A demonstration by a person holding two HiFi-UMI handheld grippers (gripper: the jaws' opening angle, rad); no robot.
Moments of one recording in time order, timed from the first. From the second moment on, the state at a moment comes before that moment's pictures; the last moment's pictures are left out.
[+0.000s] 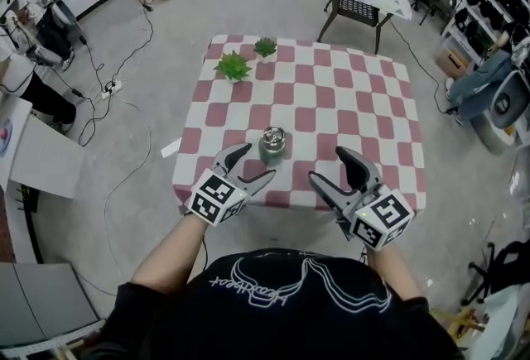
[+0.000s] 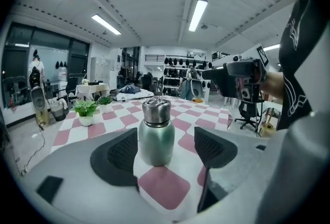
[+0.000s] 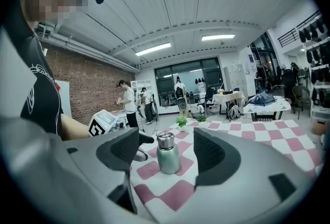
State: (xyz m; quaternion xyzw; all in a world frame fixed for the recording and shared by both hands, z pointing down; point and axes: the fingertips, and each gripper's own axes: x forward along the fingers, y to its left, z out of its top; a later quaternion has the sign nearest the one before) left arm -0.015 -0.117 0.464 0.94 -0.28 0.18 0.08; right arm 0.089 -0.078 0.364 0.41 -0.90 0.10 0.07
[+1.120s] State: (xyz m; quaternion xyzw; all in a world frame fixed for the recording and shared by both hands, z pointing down) left arm 0.014 -0.156 0.502 0.96 -0.22 0.18 0.05; right arm 0.054 -0.119 0.399 0.37 -0.92 0.13 0.09
